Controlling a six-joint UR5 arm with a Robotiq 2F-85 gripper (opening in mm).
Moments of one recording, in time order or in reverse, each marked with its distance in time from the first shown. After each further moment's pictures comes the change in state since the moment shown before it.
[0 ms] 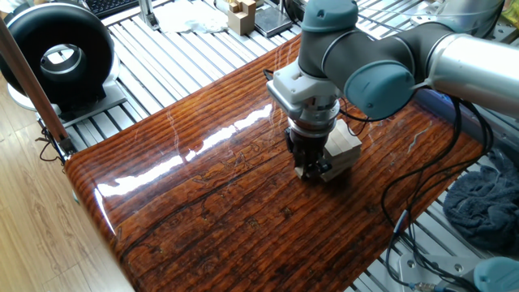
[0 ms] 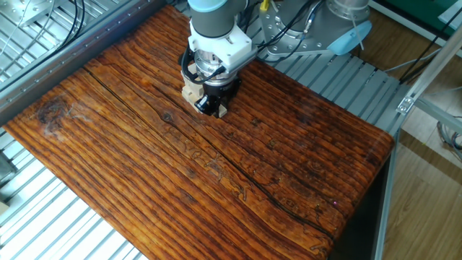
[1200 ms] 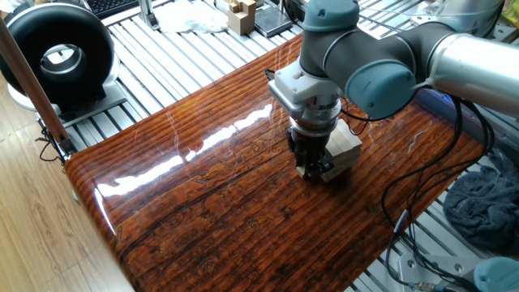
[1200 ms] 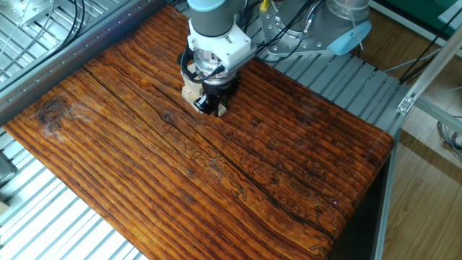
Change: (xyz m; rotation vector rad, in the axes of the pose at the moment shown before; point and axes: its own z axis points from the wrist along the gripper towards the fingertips) arm 0.005 0.001 0.000 -0.002 0.004 -0.003
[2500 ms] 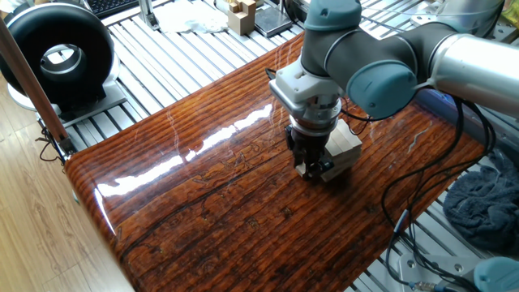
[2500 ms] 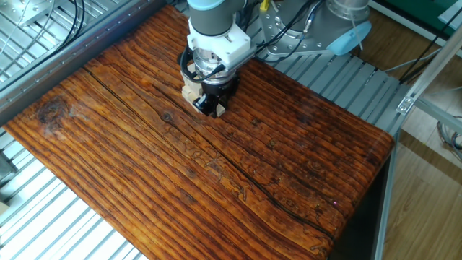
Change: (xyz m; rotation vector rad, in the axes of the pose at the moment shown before) arm 0.002 -0.002 0.000 0.008 0.004 -0.012
